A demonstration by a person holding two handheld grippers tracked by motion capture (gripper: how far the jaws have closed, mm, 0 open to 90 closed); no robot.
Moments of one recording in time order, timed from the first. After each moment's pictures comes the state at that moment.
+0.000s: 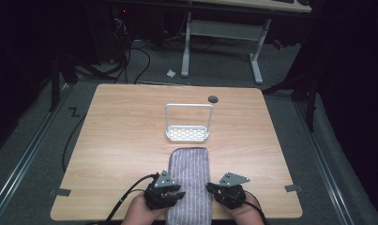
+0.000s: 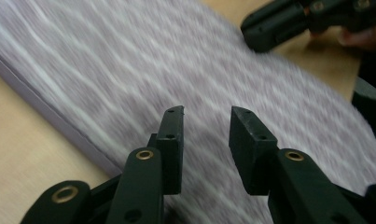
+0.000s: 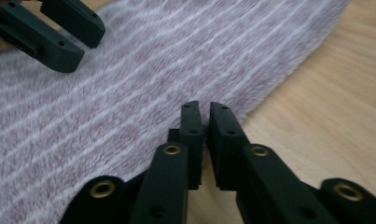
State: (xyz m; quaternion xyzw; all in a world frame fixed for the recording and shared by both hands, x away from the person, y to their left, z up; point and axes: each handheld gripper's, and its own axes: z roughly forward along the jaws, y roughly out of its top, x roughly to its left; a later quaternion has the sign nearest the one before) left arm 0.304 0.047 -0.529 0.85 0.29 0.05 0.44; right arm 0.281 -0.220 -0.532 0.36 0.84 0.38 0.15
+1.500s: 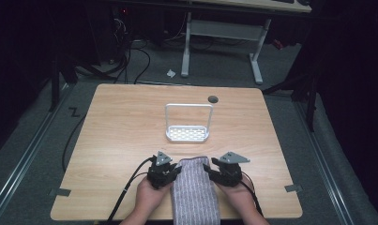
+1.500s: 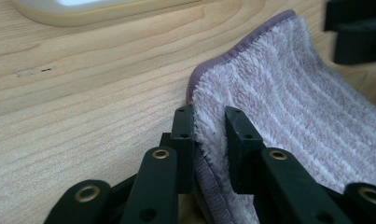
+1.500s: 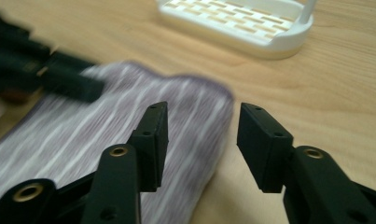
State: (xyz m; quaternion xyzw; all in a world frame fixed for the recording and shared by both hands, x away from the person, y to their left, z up) left arm 0.355 0.038 -0.543 0.80 0.41 0.10 0.44; right arm 0.339 -0.215 -0.519 0.44 0.77 0.41 0.19
